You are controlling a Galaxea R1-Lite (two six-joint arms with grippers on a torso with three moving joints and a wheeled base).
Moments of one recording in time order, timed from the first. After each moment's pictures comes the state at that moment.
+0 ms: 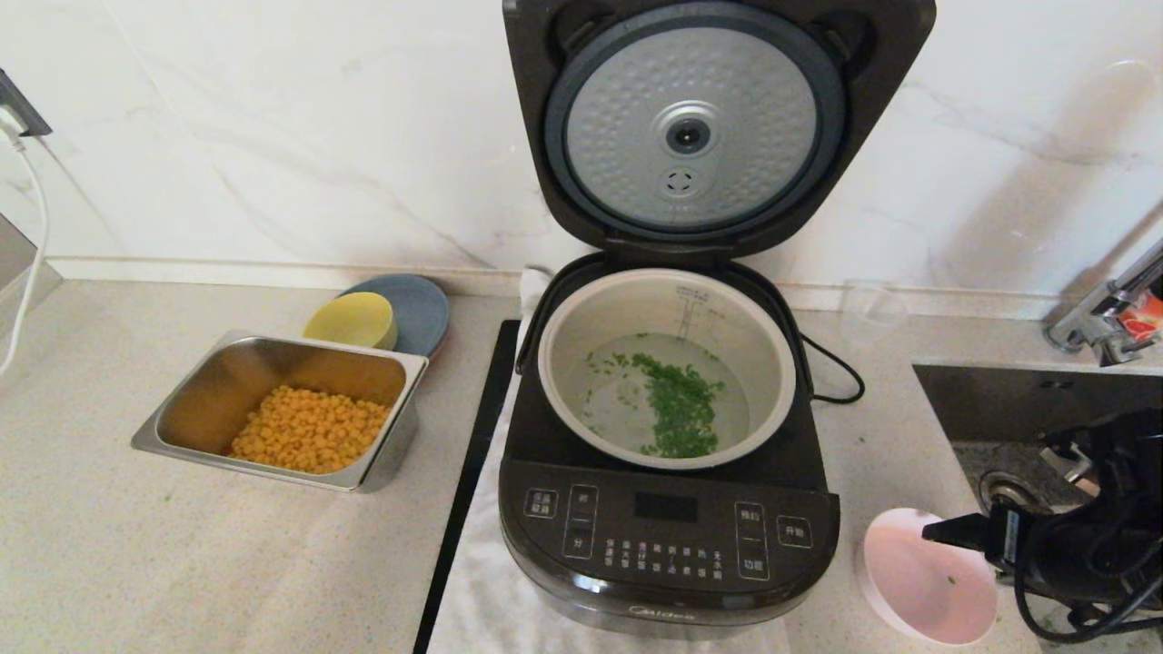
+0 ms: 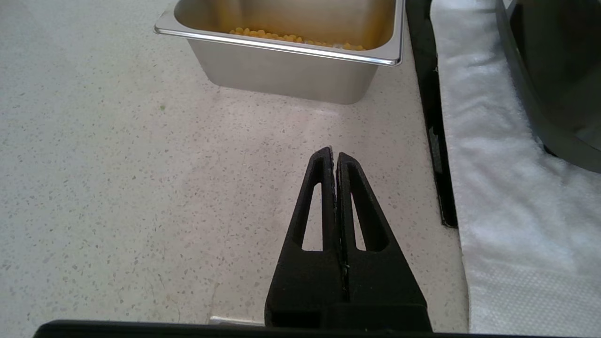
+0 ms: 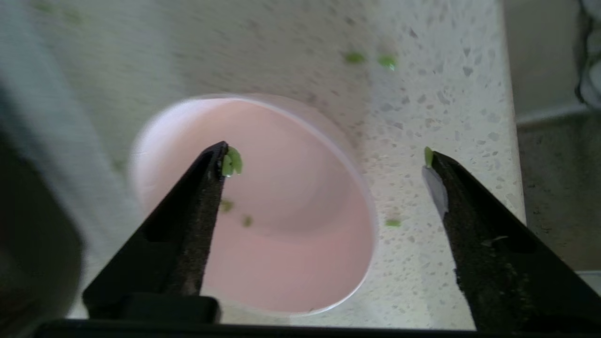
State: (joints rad) left arm -0.02 0.00 0.00 -0.01 0.00 0.02; right arm -0.12 1.58 -0.54 -0.16 0.20 0.45
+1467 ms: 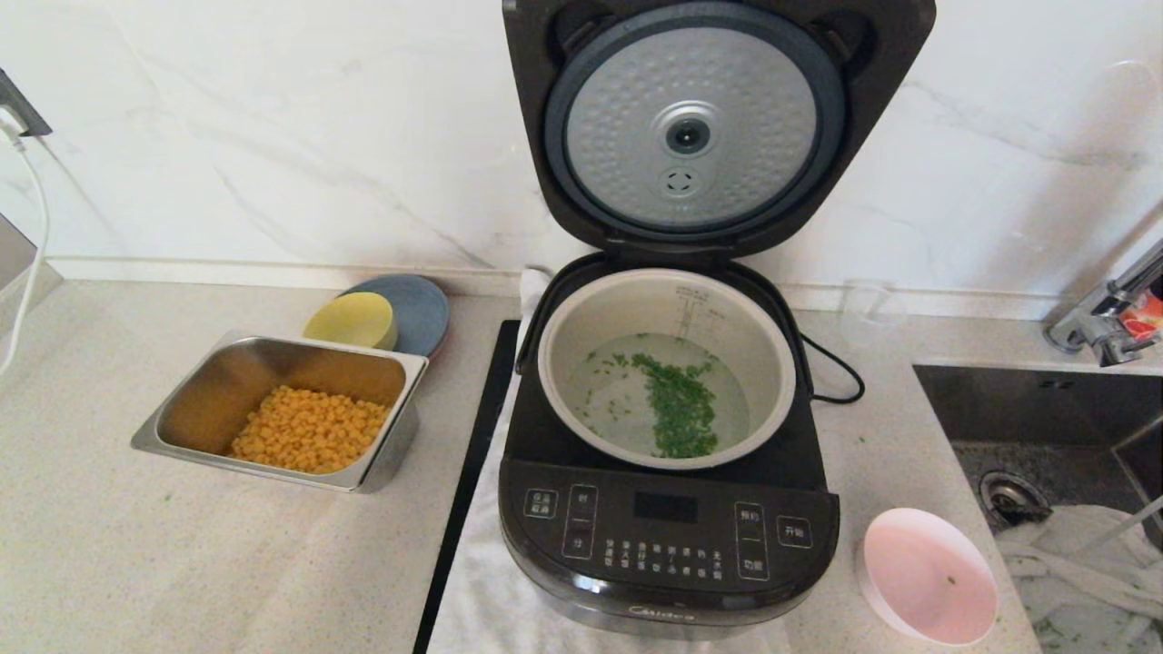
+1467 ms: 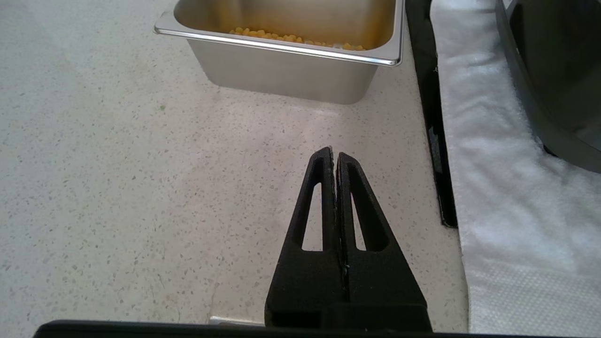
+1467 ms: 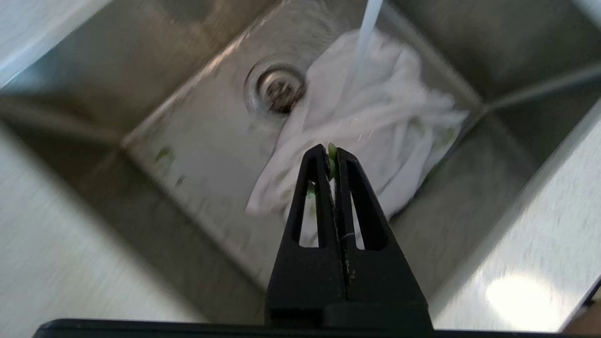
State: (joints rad) left arm -0.02 0.00 0.00 -0.01 0.00 0.02; right arm -0.50 1.54 -0.73 -0.26 -0.28 0.37
